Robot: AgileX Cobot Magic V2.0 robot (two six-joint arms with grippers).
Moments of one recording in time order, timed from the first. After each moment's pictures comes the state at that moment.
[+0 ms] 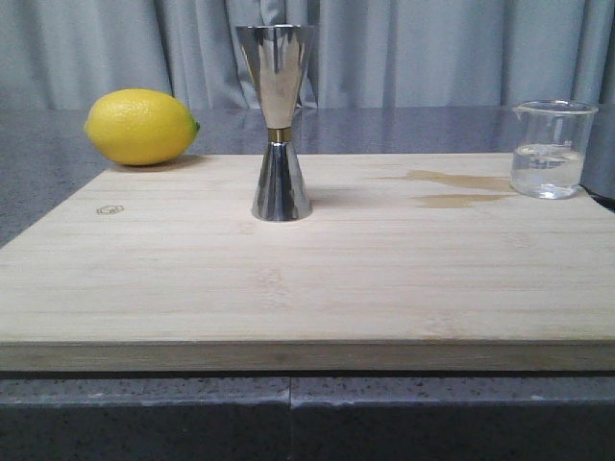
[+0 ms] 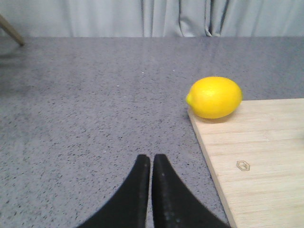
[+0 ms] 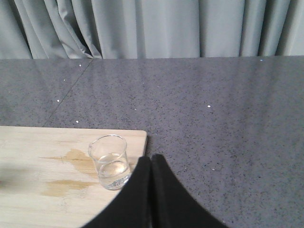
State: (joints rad) left arm -0.11 0.40 -0.55 -0.21 0.55 0.18; right arm 0.05 0.42 -0.60 0.08 0.49 -0.02
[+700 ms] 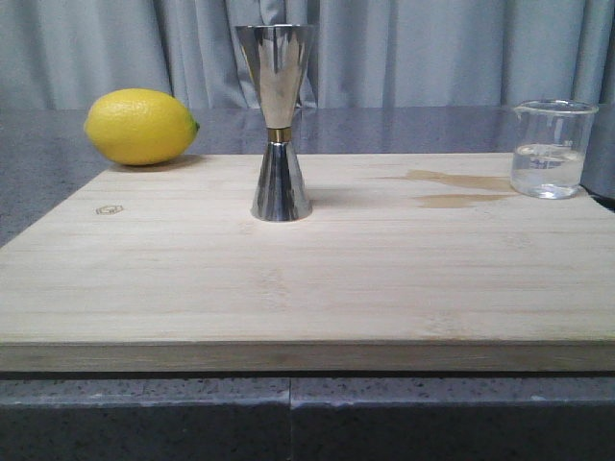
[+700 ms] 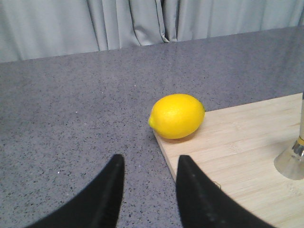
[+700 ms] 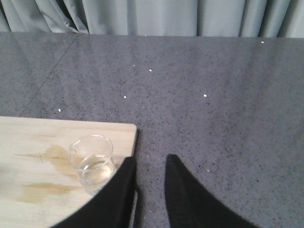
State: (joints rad) left arm -0.11 0.57 -0.61 -0.57 0.48 0.59; right arm 0.05 0.63 -0.66 0.04 0.44 -0.02
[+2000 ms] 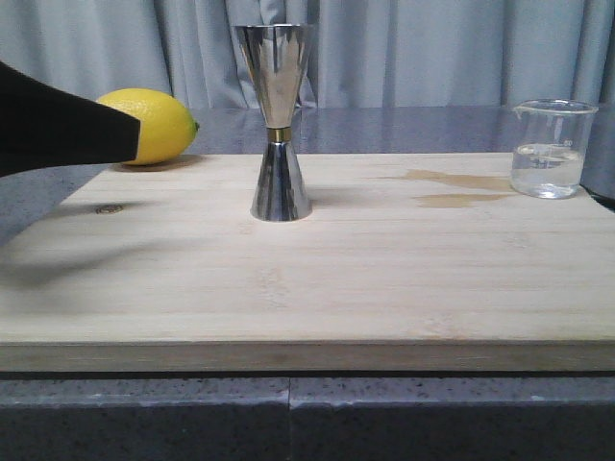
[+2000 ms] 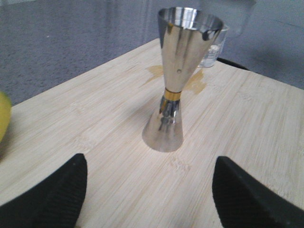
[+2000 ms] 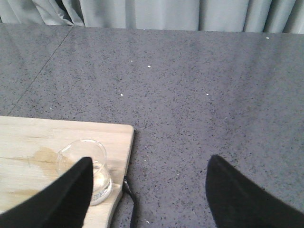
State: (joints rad) left arm -0.11 1.36 -0.52 -1.77 1.04 2.20; right arm 0.05 0.74 -0.66 0.03 0.36 -0.03
